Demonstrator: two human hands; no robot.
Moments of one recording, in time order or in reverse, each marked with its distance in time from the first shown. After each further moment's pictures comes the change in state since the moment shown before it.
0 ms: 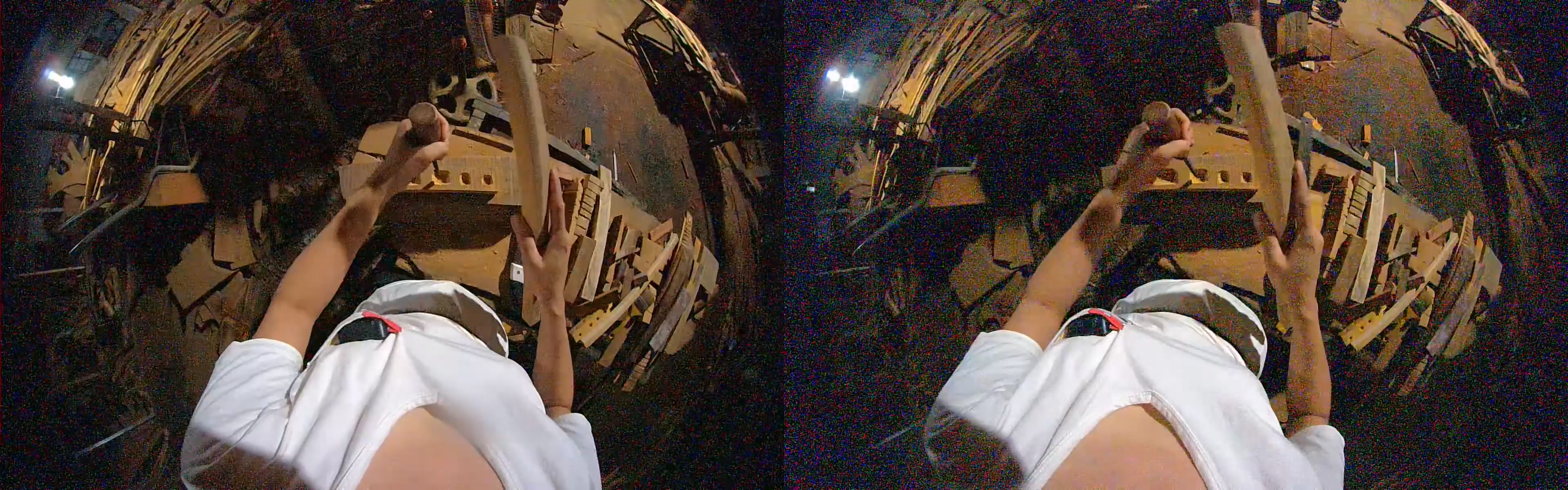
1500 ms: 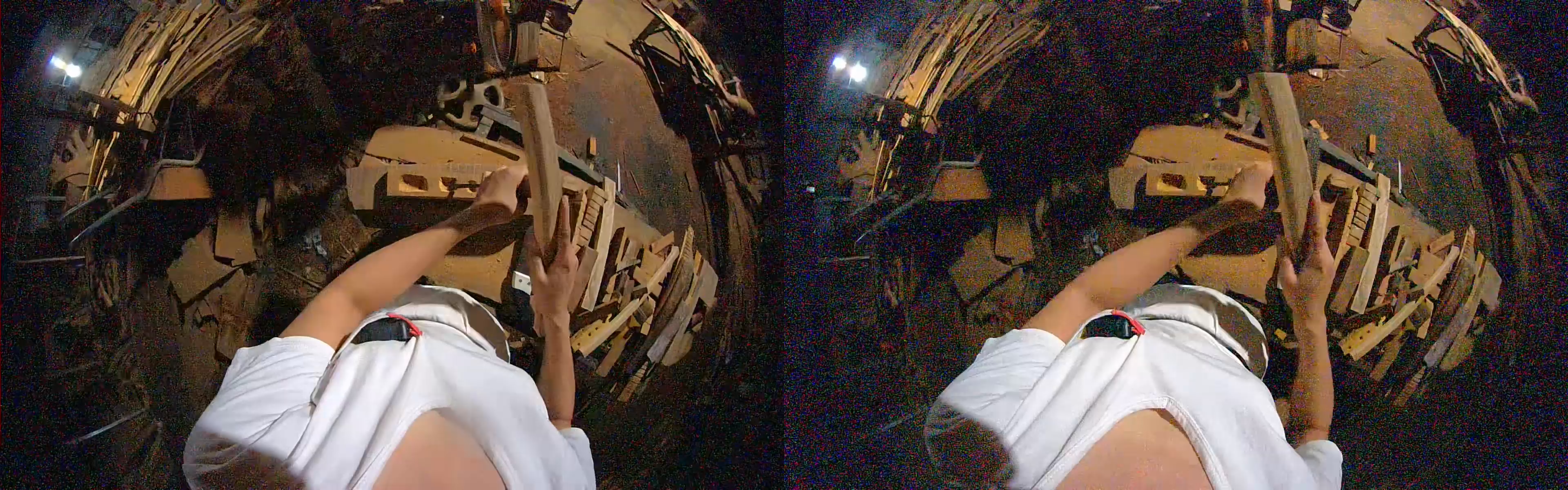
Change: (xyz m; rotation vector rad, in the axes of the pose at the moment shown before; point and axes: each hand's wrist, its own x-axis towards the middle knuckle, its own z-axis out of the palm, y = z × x) left_hand 0.030 -0.057 0.128 0.582 -0.051 -0.063; right_hand -0.018 0.019 -0.021 -0.211 0.033 -0.015
